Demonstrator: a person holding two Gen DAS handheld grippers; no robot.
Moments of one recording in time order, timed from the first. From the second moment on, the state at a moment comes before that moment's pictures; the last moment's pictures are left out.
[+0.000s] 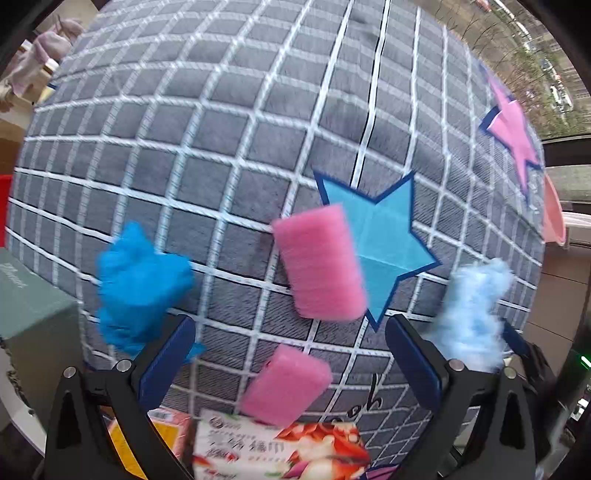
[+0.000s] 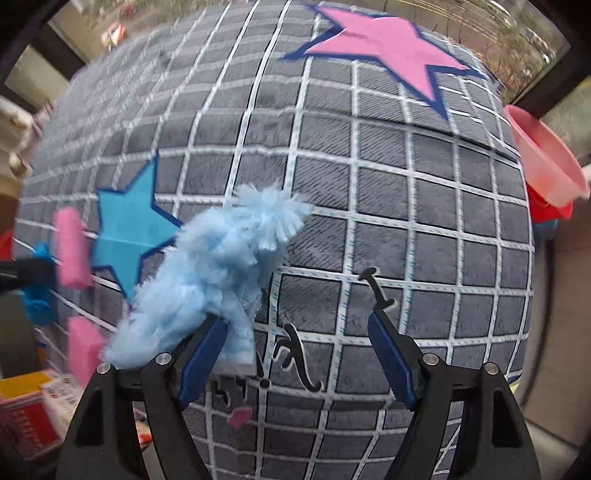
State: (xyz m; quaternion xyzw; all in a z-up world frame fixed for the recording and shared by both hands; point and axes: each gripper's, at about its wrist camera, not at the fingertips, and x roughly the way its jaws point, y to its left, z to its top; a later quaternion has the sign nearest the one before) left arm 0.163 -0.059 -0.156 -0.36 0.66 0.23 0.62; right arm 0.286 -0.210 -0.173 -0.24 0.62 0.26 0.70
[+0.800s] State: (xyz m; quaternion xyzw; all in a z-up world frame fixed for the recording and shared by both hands) left arm 0.203 -0.079 -0.211 -0.35 0.65 0.30 0.61; right arm 0.270 -0.165 -0.148 -0.36 0.49 0.44 0.66
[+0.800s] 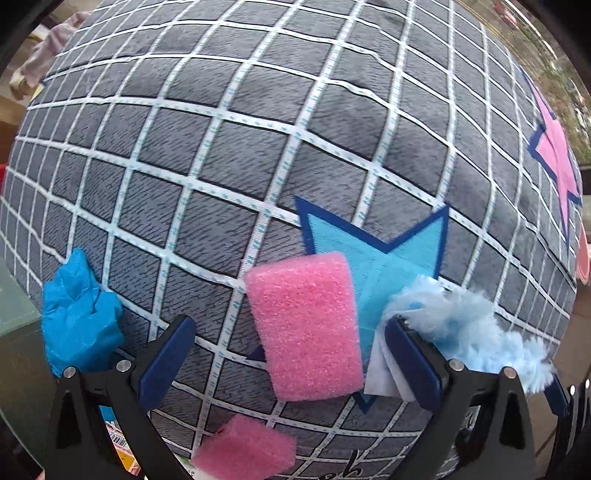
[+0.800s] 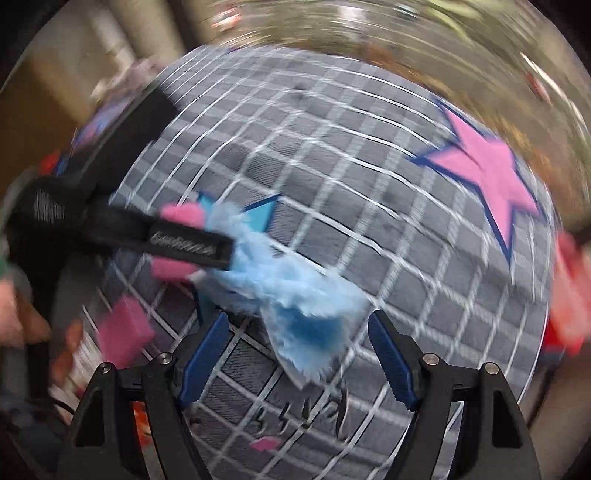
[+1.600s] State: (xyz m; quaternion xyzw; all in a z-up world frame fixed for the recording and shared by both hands) left arm 0.262 -0.044 -0.215 -0.30 0.66 0.27 0.63; right arm 0.323 -0.177 -0.156 -0.27 0.58 0.43 0.63
